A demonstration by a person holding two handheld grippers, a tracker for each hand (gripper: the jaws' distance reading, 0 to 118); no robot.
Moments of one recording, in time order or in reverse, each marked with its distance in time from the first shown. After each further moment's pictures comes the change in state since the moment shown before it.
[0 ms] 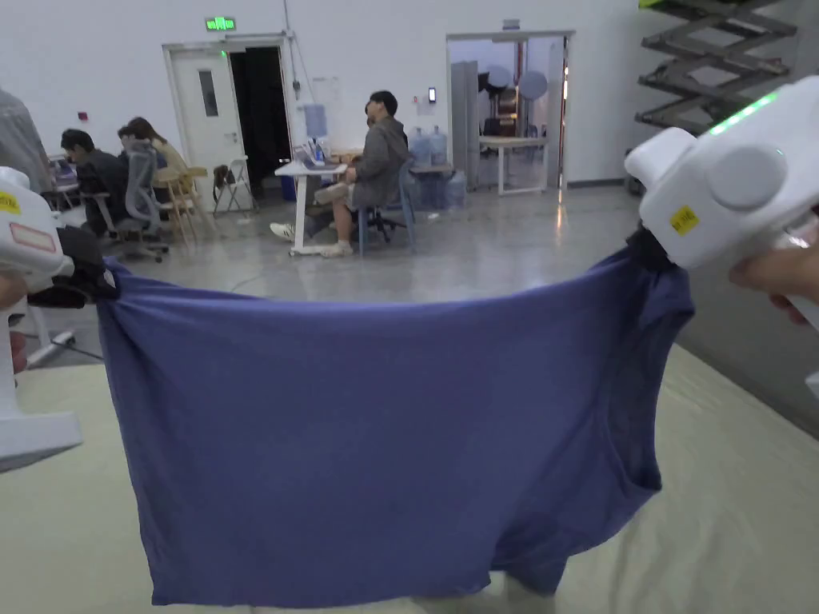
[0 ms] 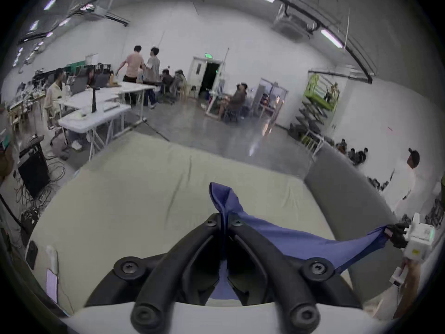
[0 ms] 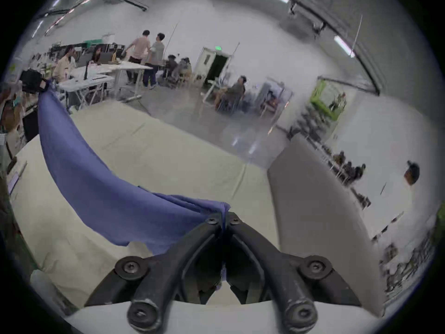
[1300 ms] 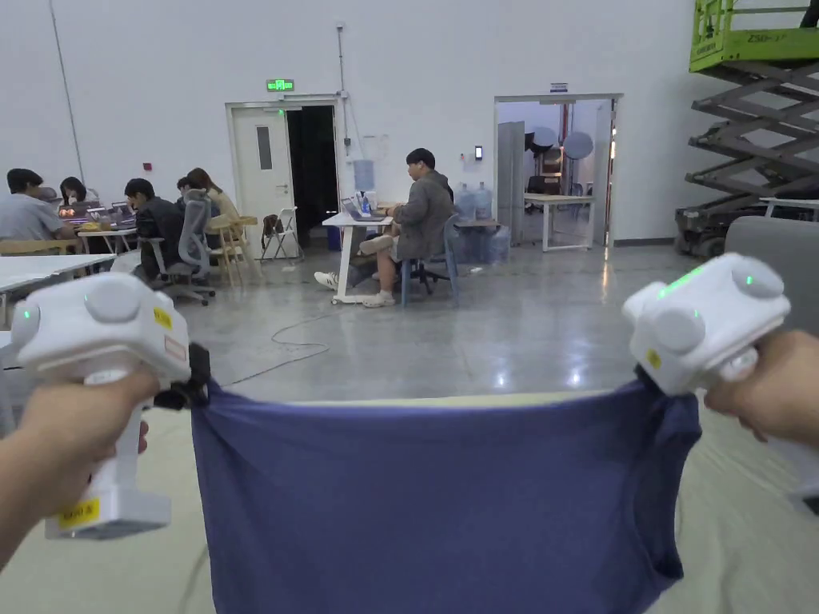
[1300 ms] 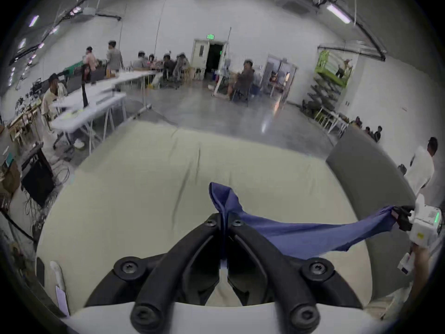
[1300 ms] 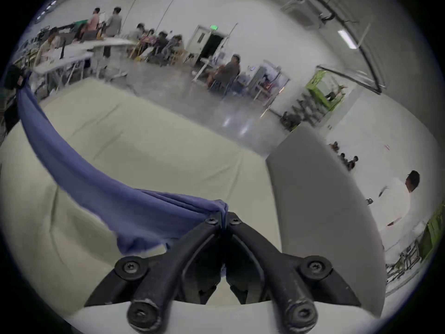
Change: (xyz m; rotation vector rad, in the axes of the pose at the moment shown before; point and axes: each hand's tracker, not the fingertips) left arm -0.037 -0.047 -0.178 -0.253 0.101 -0.069; right arm -0.069 -0.034 -0.202 -0.226 -0.003 0.039
